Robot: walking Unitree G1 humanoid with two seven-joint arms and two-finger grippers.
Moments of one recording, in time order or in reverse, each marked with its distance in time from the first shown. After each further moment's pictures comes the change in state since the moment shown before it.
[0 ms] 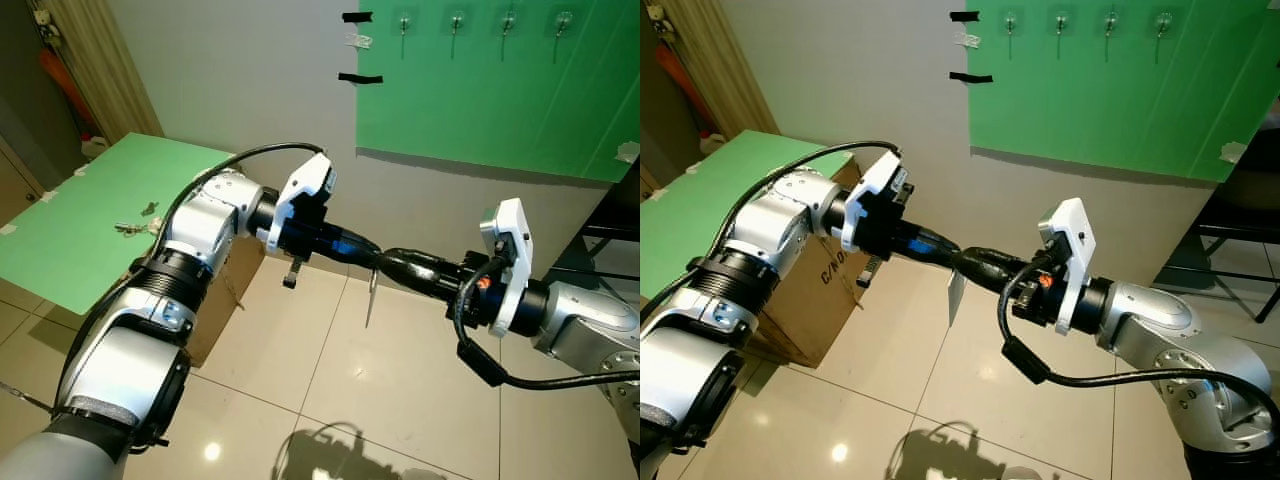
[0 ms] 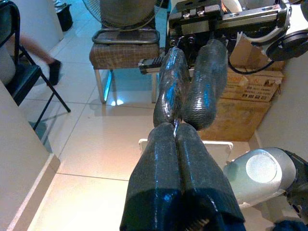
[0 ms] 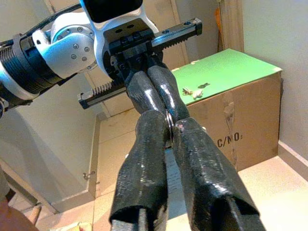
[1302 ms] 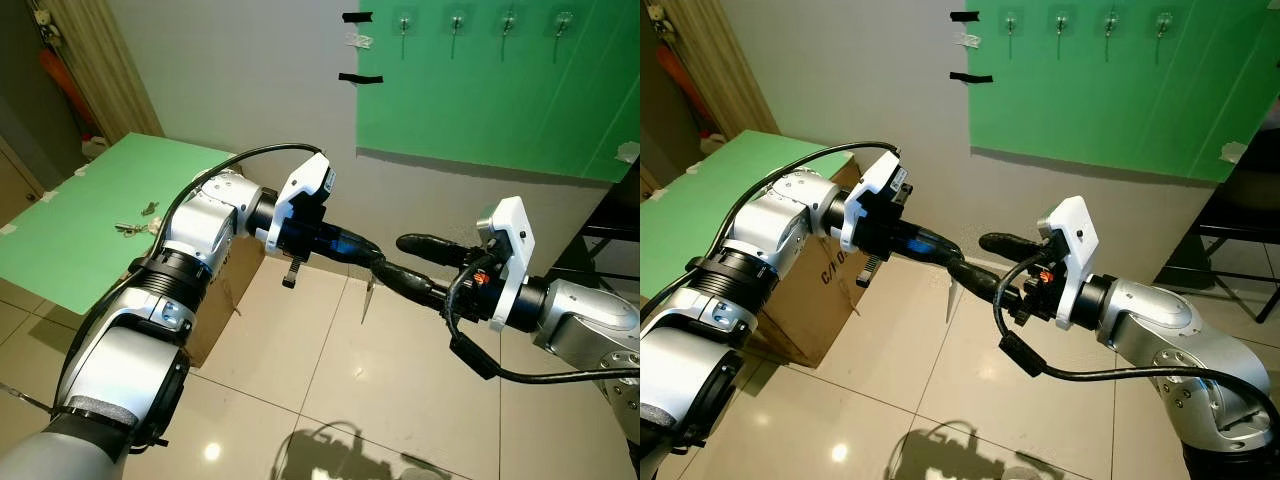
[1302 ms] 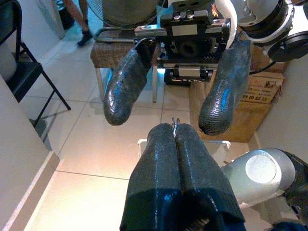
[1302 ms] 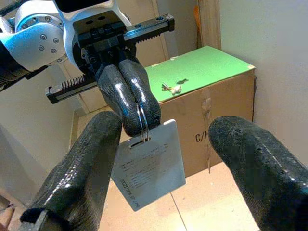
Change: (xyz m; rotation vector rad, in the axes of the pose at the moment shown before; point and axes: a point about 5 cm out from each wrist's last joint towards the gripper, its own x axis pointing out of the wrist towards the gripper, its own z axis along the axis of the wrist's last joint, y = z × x) left arm -0.001 0.000 -0.002 -0.018 0.000 0.007; right arm -0.001 -0.006 0.000 -0.050 0.026 -0.089
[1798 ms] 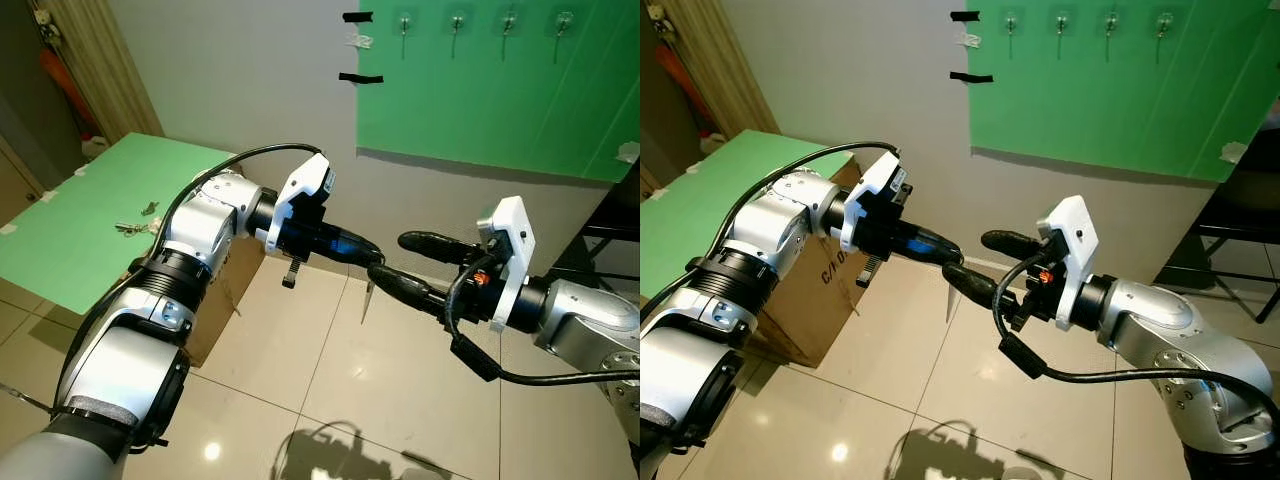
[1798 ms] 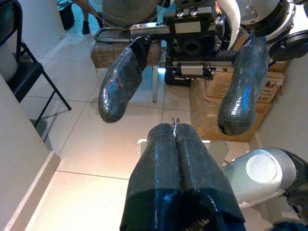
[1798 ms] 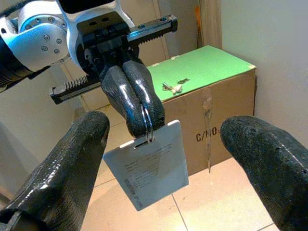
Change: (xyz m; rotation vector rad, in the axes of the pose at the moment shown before) left arm 0.000 0.000 0.000 0.002 0.001 0.001; right arm 0.000 0.002 0.001 0.000 0.003 0.001
